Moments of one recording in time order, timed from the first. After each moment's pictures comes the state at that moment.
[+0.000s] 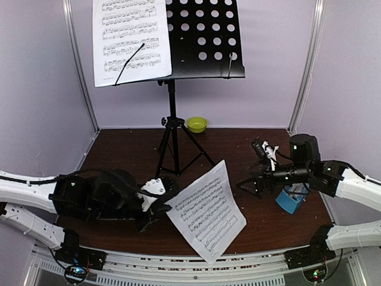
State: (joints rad) left arm -1.38 1.11 0.82 -0.35 -0.28 -0.06; right arm 0.65 0.96 0.69 -0.21 -0.49 0.10
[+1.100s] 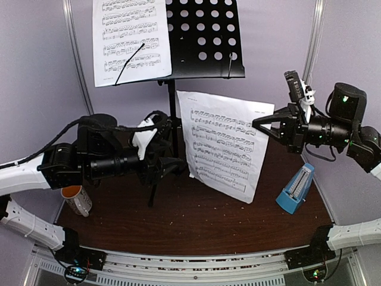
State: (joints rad) left arm -1.21 1.14 1.12 -0.27 -0.21 0.10; right arm 0.80 0.93 1.22 -0.36 -0.48 0.05
